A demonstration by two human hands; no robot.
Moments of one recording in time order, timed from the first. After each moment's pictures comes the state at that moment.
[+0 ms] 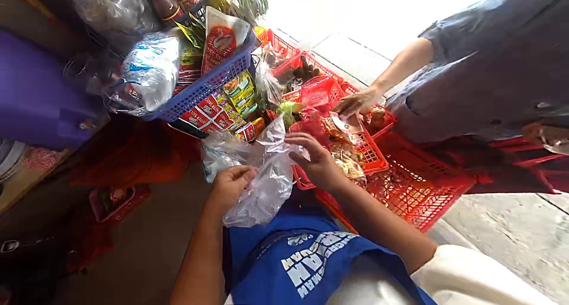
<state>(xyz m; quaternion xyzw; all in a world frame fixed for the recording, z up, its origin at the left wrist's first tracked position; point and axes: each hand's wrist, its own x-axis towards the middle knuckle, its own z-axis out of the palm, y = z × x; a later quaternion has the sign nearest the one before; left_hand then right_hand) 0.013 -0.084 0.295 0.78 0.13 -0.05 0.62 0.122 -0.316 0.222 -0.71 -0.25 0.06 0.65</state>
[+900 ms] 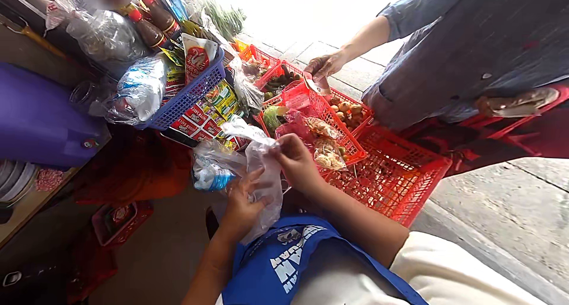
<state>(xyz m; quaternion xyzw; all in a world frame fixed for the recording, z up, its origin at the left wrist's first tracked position) -0.030 -0.159 0.294 0.82 0.02 -0.05 0.57 0.077 -0.319 0.267 -0.58 -0.14 0.05 0.80</state>
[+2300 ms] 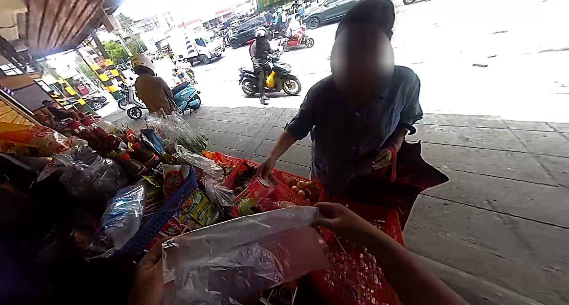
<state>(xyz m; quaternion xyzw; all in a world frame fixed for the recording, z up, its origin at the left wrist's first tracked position) 0.036 -0.076 0.417 0.79 0.06 0.12 0.59 0.089 -0.507 0.290 -0.80 -0.12 0.09 0.59</state>
